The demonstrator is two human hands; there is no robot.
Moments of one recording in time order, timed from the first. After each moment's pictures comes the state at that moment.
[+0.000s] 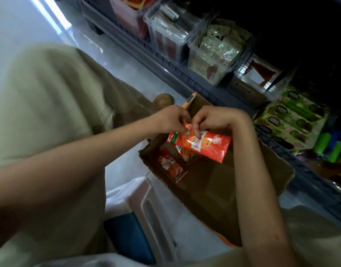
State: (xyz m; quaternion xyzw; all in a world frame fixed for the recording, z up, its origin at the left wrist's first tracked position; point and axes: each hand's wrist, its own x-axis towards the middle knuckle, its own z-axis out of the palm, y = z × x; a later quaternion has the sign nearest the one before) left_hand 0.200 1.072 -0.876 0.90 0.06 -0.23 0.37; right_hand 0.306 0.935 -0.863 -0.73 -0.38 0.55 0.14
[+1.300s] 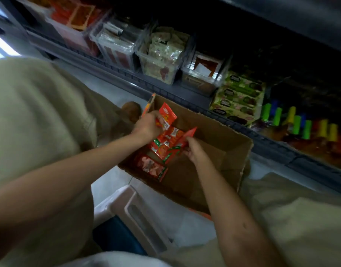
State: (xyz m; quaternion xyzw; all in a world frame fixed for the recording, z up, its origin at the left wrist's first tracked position) left_hand 0.192 1.010 -0.873 0.89 0.20 -0.17 0.38; right_hand 0.221 0.852 -0.979 -0.60 0.33 0.34 0.65
